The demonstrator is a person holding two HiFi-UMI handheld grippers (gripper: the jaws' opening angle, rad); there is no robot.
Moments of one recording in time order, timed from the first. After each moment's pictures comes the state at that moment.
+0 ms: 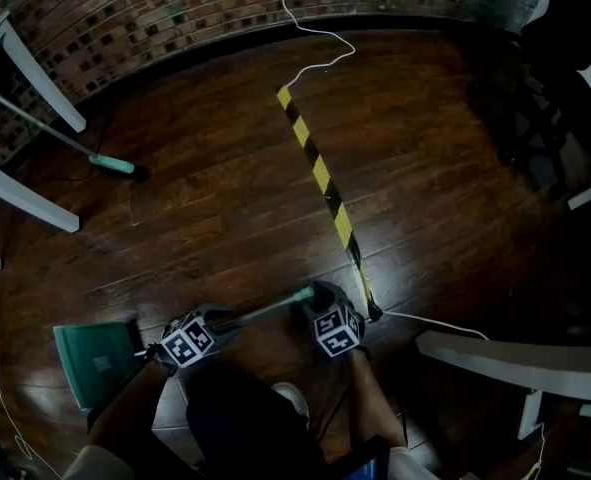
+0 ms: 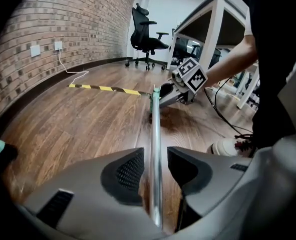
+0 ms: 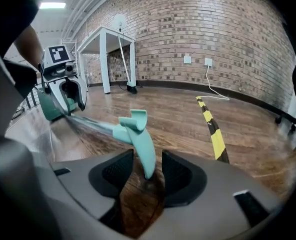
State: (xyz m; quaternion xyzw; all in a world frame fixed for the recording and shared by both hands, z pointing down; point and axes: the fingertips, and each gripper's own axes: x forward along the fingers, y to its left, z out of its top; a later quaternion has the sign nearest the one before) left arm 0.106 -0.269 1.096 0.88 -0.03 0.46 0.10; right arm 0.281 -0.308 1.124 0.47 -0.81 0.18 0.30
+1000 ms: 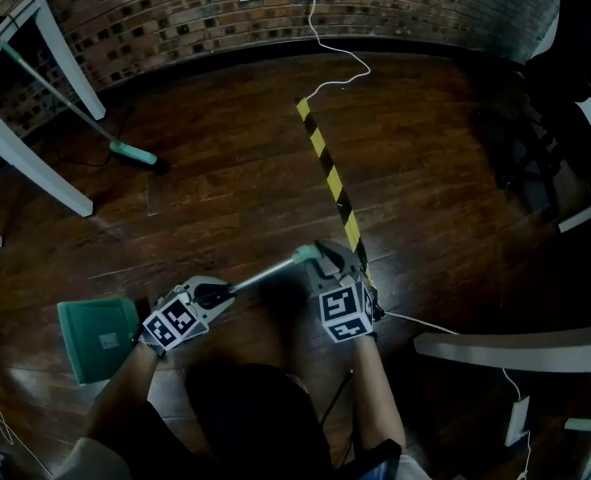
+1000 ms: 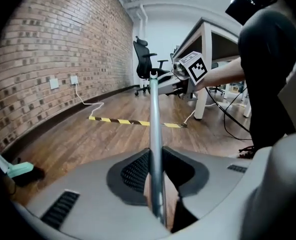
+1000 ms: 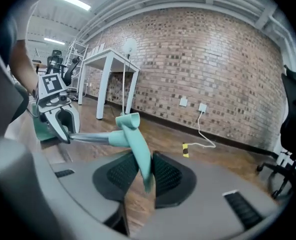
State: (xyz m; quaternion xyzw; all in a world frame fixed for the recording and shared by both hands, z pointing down) left arm 0.091 -0.318 0.982 0.94 -0.09 0.33 0.02; right arm 0.257 -0.376 0.915 0.52 -0.82 0.02 0.25
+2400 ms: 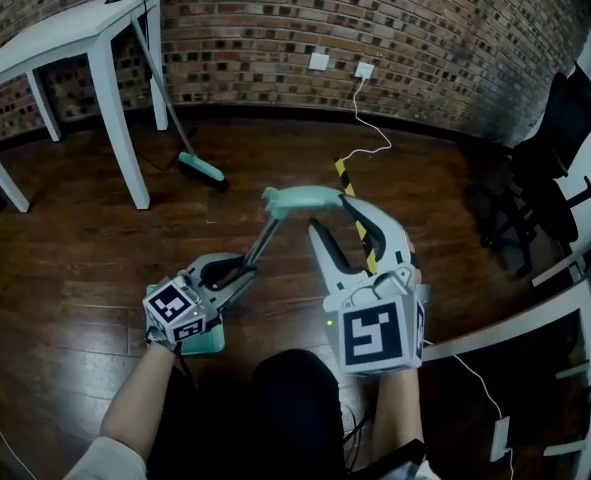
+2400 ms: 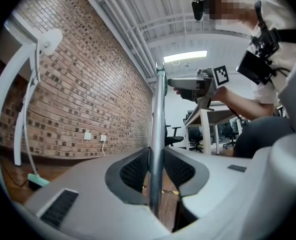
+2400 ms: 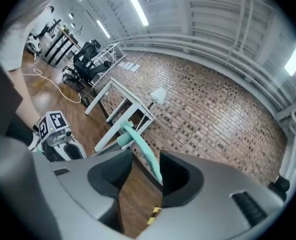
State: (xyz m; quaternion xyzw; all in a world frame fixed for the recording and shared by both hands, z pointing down) left arm -0.065 -0.277 0.740 0.97 -0.22 -0.05 0.00; right arm 0.008 -0.256 0.539 0.49 -0.80 -0.26 0.23
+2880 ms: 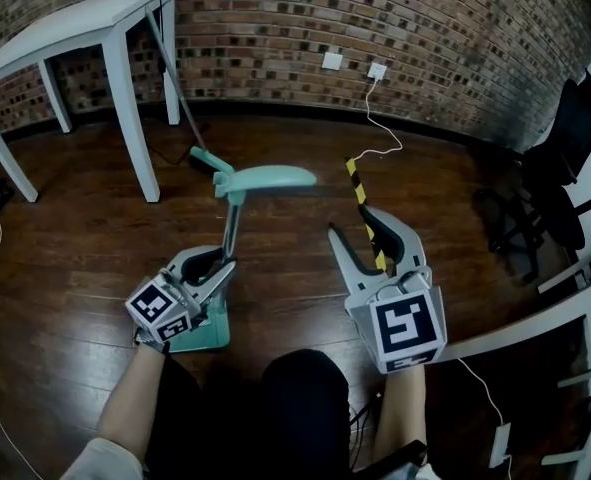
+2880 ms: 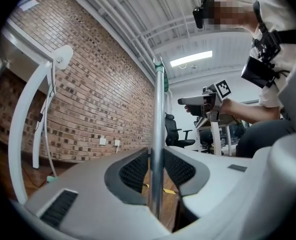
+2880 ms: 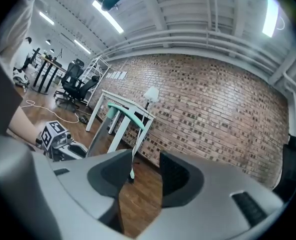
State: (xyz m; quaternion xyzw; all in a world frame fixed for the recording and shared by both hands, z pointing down) left arm -0.123 -0.274 0.728 0.95 -0.29 -0.07 -0.01; right arm 0.026 -0.253 0.563 0.50 -0.83 -0.16 0.18
